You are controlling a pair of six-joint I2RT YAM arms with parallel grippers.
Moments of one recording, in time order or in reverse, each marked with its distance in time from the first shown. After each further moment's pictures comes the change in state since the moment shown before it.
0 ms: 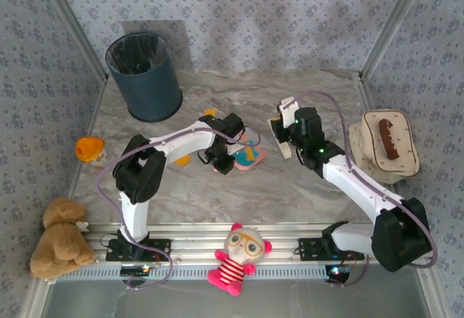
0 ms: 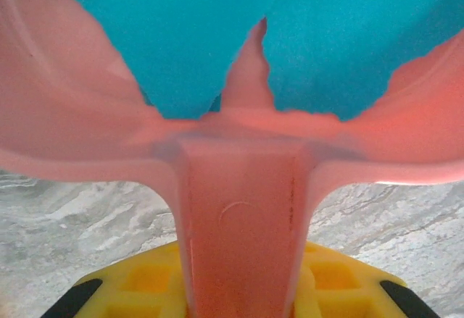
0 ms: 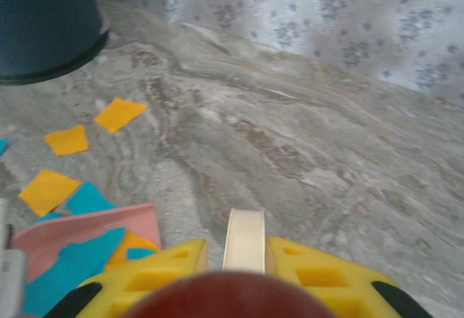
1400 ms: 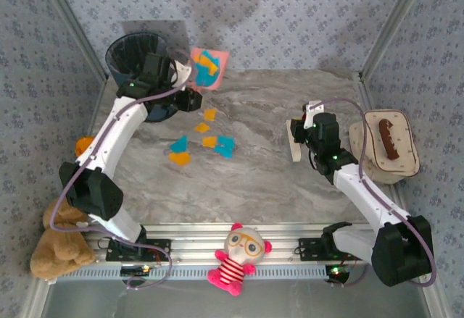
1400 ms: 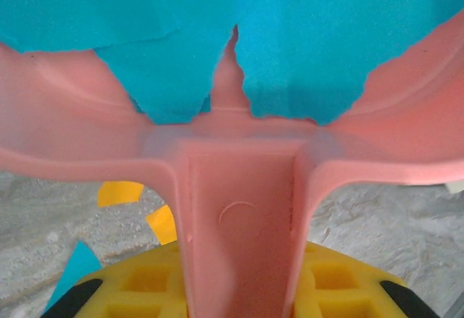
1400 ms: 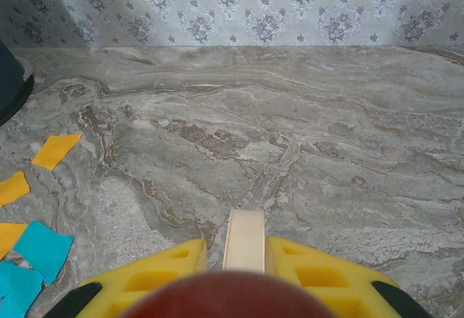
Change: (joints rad) left arm 0.455 -0.294 0.223 0.126 0.349 -0.086; right arm -0.138 -0.095 -0.095 0.011 0.013 0.175
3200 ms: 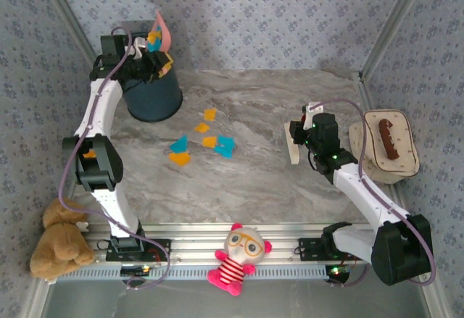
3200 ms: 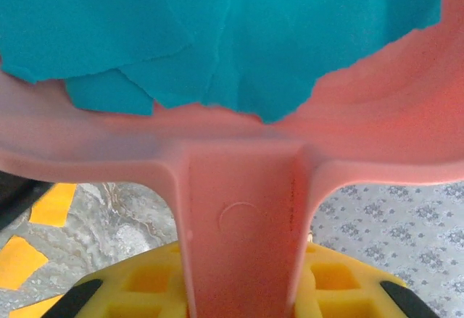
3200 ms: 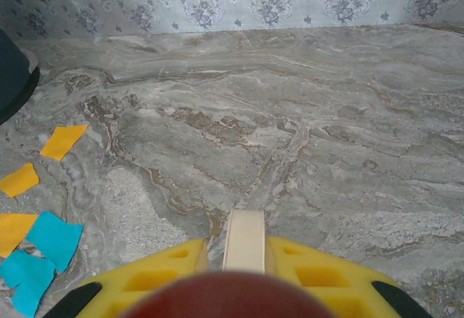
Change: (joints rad) left arm 0.348 0.261 0.158 0.378 0.404 -0.824; right arm -0.003 0.007 0.000 -0.026 -0.026 0.033
